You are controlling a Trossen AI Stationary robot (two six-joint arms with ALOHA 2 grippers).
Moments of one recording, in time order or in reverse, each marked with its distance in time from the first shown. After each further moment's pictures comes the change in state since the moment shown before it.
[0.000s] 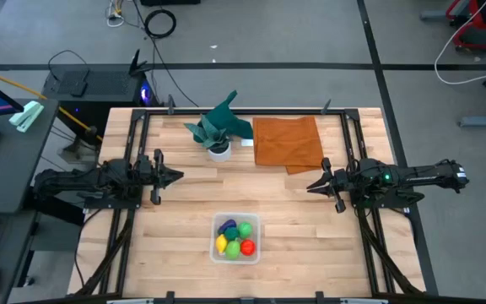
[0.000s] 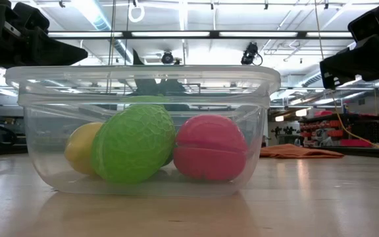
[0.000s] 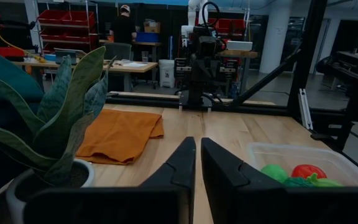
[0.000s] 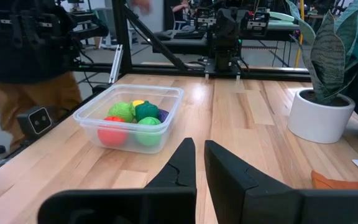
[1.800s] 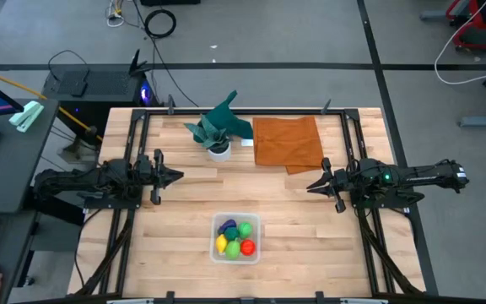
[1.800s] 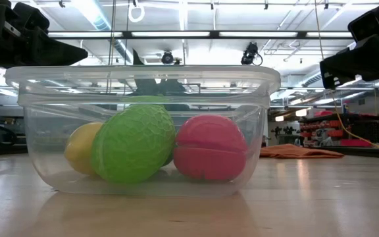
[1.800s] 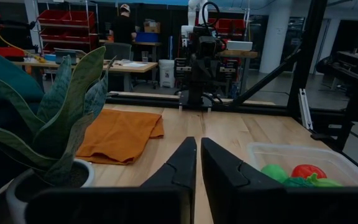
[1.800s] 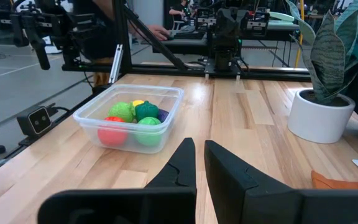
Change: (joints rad) left arm 0.000 0.000 0.000 0.000 0.000 0.000; right arm 0.000 0.000 0.000 0.000 0.000 0.000
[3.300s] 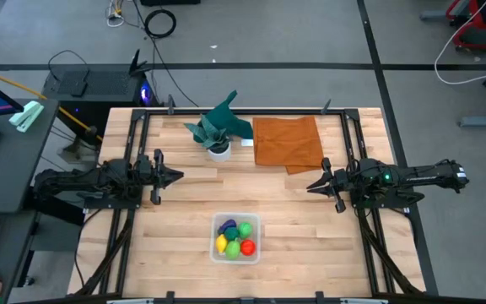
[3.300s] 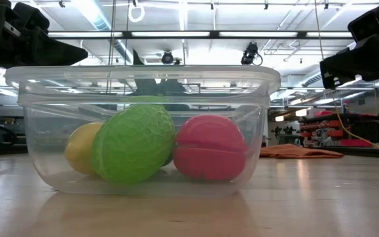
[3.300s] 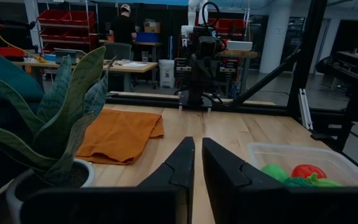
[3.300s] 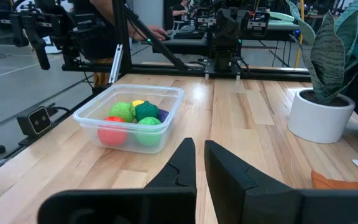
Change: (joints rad) left arm 0.000 0.000 0.000 0.000 0.000 0.000; right arm 0.000 0.000 0.000 0.000 0.000 0.000
